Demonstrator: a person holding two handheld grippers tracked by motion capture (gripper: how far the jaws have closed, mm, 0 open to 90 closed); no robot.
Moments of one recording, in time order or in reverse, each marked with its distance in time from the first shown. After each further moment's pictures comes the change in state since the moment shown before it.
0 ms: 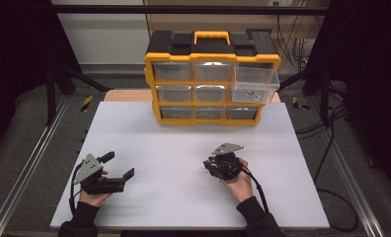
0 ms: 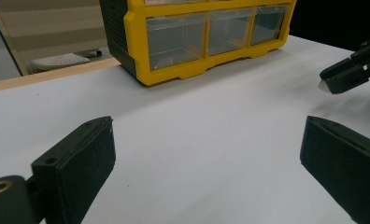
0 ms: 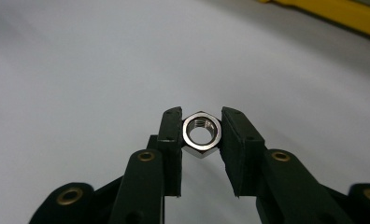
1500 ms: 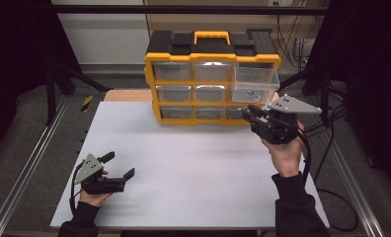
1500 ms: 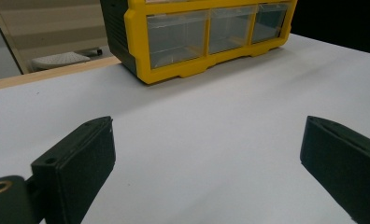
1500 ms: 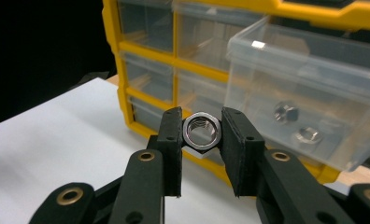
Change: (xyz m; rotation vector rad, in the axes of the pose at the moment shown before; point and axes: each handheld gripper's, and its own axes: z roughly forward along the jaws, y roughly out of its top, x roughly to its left) left arm 0.000 -0.001 0.001 0.006 0.003 0.005; right arm -0.043 0.099 -0.171 -0.373 -0.187 0.023
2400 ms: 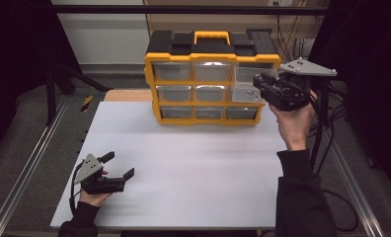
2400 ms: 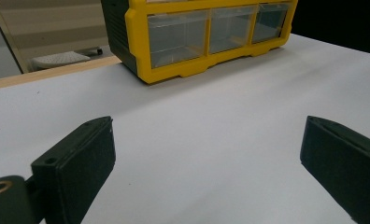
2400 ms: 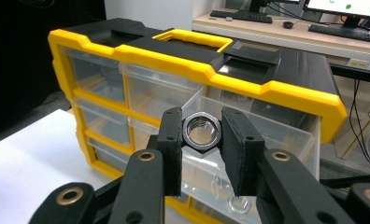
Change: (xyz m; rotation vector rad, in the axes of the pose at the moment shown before) left arm 0.001 0.000 0.000 -0.002 0.001 -0.008; right arm -0.029 0.062 0.009 -0.034 -0.126 0.014
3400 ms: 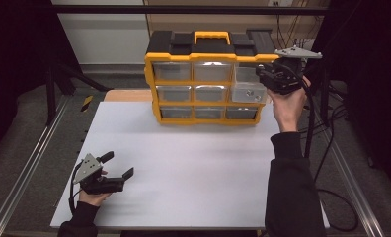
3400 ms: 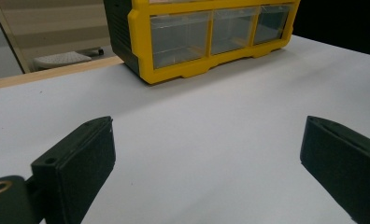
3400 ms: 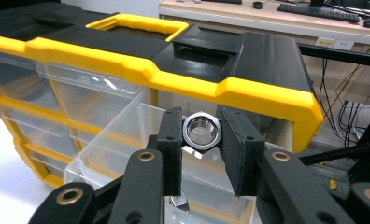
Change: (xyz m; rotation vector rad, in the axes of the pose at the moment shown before) left arm 0.001 0.000 -0.001 -0.001 0.003 -0.003; right arm -0.030 0.002 0.050 0.067 -0.123 0.042
